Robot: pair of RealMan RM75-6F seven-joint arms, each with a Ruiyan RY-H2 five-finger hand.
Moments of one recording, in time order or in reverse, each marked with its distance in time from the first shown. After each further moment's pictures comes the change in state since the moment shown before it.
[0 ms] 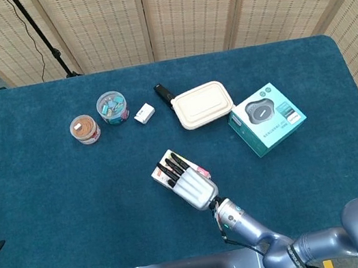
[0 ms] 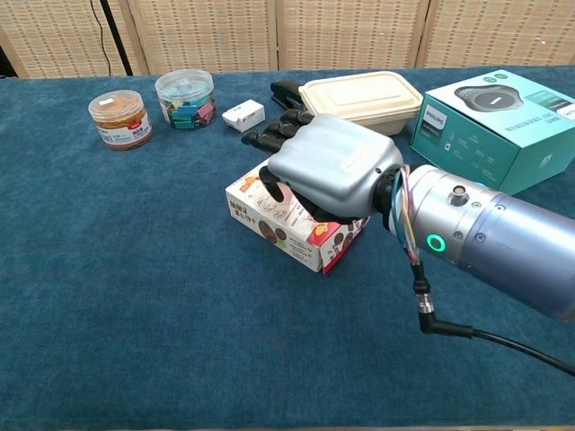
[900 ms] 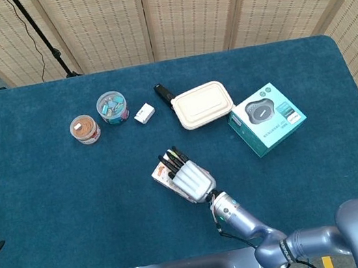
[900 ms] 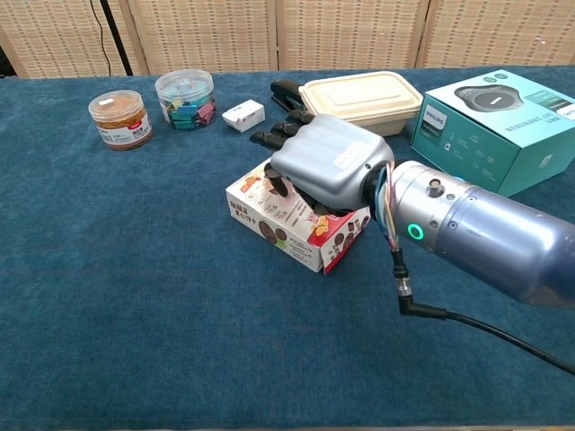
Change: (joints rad) left arm 0.002 0.001 0.002 0.007 0.004 0.003 -0.012; right arm 0.008 -0.041 0.049 0.086 0.046 -0.053 -0.024
